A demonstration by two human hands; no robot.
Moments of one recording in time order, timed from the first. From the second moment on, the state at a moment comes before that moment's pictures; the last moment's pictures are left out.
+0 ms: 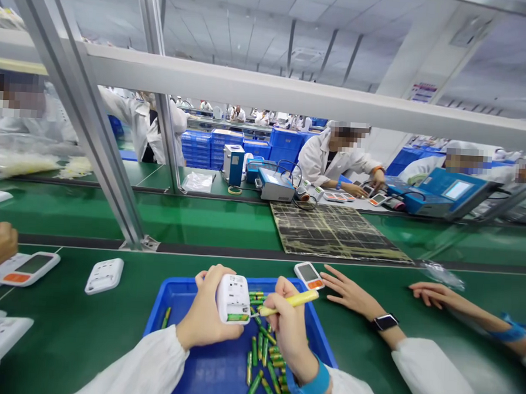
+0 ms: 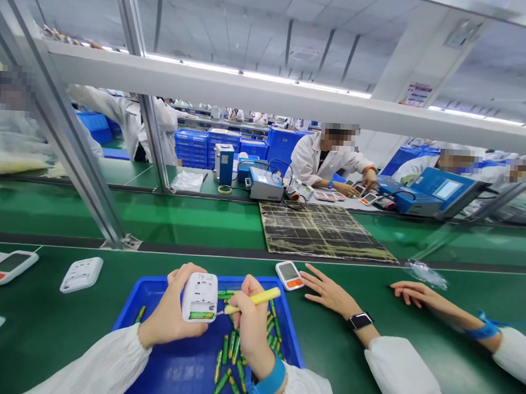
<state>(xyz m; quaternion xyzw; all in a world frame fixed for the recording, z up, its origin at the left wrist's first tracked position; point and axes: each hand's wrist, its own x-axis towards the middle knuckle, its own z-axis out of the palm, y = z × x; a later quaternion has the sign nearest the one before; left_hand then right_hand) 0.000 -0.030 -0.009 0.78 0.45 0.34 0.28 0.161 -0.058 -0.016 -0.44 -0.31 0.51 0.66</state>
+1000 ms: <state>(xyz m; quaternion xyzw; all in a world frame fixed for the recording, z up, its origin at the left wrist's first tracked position) -0.164 0.045 -0.042 0.66 0.73 0.15 0.06 0.201 -0.024 -0.024 -0.38 -0.25 0.62 0.64</state>
